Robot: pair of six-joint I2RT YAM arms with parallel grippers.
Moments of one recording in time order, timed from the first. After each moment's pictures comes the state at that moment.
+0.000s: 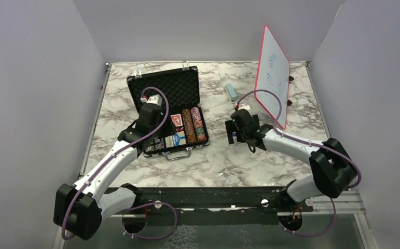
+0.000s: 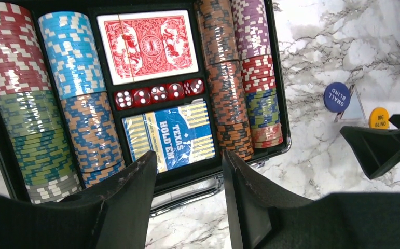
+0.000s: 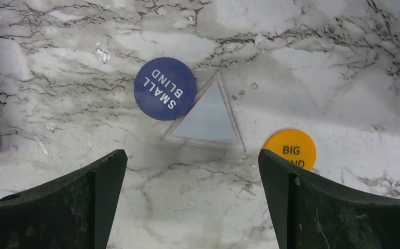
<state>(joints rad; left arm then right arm) -0.43 1.06 0.77 -0.40 -0.07 -0.56 0.68 1.45 0.80 -0.29 0.41 0.33</state>
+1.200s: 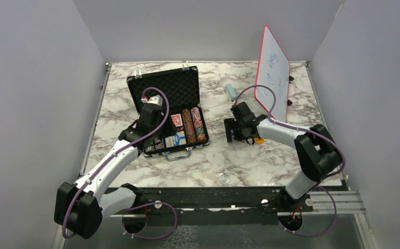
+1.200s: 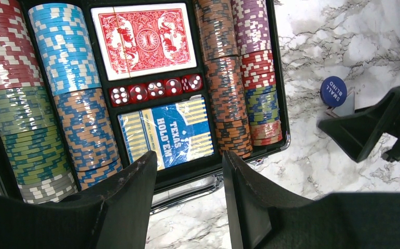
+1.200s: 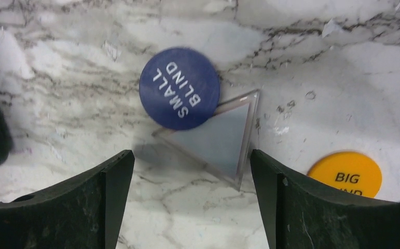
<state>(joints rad) -0.43 1.07 0.76 -0.40 -0.05 -0.57 0.57 1.62 0.89 -0.34 0.11 0.34</state>
